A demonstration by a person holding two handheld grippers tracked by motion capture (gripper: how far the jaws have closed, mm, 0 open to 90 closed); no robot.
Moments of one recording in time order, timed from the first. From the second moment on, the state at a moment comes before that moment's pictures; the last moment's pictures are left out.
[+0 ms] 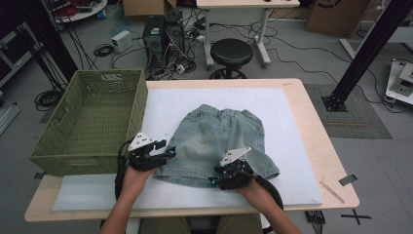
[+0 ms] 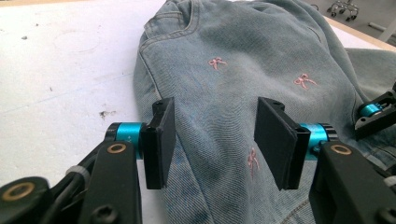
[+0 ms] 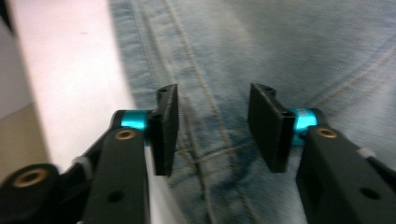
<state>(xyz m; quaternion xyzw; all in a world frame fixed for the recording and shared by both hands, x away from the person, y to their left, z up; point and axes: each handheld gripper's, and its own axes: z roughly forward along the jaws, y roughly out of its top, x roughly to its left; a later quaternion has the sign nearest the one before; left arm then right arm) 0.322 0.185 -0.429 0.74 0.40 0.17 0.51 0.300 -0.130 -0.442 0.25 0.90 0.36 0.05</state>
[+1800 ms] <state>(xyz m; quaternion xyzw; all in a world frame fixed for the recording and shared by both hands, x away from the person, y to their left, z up) 0.318 0.172 -0.445 0.78 0.43 0.18 0.41 0.295 -0.264 -0.434 0.46 0.82 0.30 0.15</state>
